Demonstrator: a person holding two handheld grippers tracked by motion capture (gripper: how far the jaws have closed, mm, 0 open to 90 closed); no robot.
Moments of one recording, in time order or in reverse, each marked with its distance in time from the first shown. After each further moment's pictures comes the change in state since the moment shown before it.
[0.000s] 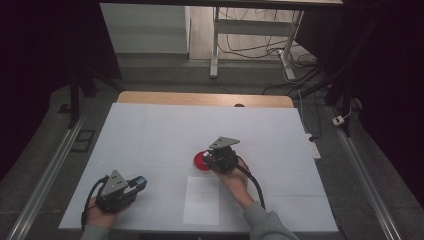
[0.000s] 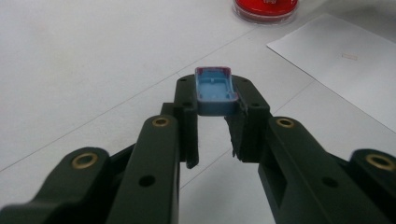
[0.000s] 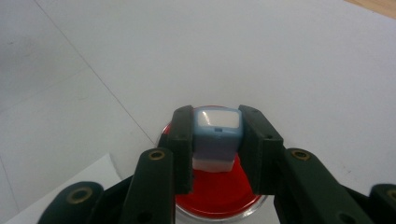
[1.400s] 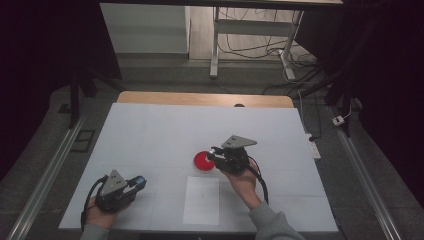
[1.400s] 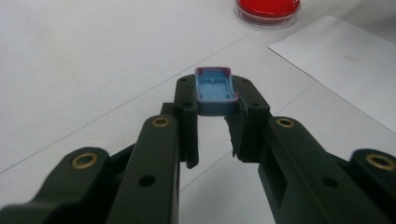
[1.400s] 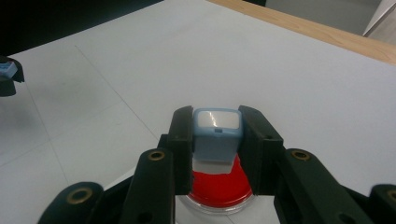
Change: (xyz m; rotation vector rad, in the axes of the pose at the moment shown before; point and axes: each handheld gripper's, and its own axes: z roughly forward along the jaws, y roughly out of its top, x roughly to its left) left arm 0.001 0.000 -0.001 -0.005 0.005 -0.003; right arm -0.003 0.005 -0.046 -0.141 0.047 0.040
